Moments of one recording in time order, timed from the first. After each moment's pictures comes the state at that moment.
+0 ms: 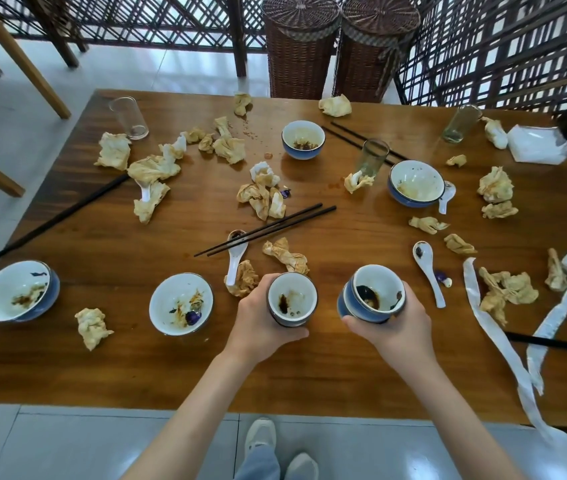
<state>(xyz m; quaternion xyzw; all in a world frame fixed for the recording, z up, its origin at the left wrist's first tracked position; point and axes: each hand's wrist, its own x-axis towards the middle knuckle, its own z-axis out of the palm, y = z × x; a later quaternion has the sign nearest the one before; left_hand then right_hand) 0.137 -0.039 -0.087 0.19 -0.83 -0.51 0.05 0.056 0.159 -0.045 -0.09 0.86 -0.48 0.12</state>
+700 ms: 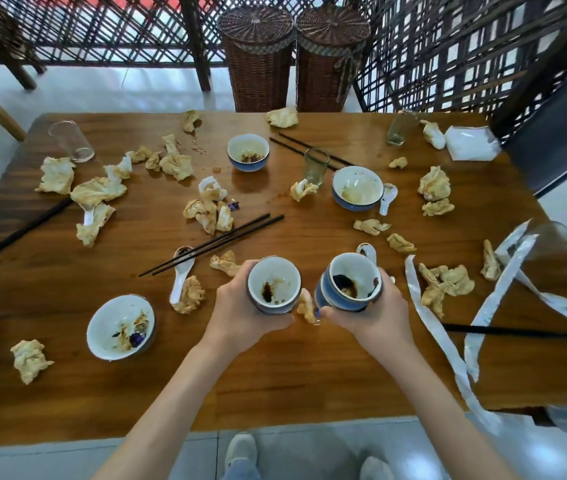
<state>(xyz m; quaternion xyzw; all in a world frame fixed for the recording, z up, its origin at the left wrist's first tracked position) 0.092 -0.003 -0.040 0.14 -0.85 -0.51 0.08 0.023 0.195 -0.027 -0.09 0.85 -0.50 0.09</state>
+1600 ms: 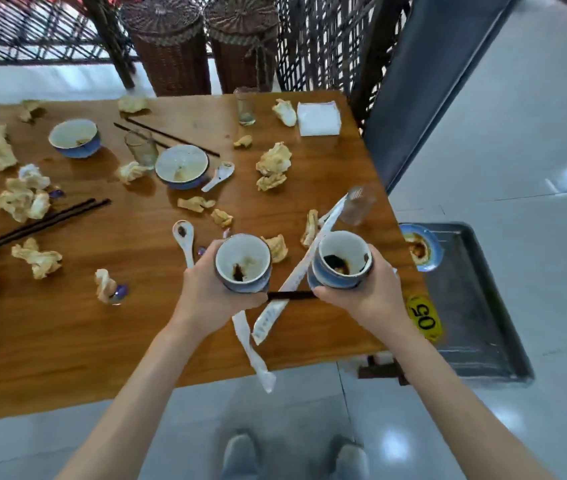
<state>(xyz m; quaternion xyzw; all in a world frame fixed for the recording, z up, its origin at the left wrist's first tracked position) -0.001 0.277 -0.027 0.13 -0.86 -0.49 0.09 -0.066 0.505 -0.010 -0.11 0.85 -0.51 0.06</state>
